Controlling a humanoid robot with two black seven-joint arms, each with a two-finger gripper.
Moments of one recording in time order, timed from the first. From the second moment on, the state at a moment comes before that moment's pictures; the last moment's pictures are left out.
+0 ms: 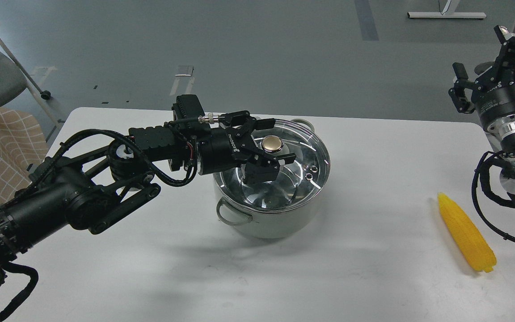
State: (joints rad) left arm -0.74 0.37 -0.62 -1.24 2.18 -0.05 -0.48; right arm 0.69 -0.50 0.80 0.84 -0.23 0.17 0.49
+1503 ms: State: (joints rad) left arm -0.72 0.36 -0.62 -1.20 2.18 -0.05 -0.48; right arm 0.68 -0.50 0.80 0.85 -0.23 0.17 0.49
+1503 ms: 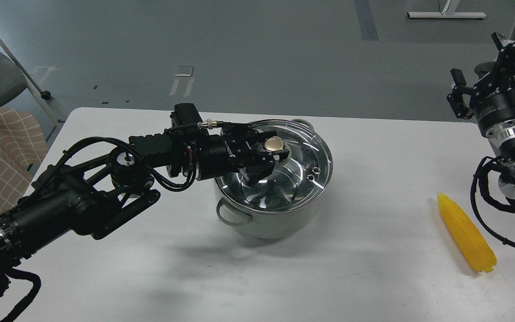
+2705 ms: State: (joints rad) left arm -0.59 0.94 -0.69 -1.31 2.13 0.24 -0.49; right arm 0.66 -0.51 0.81 0.88 -0.23 0.17 0.49
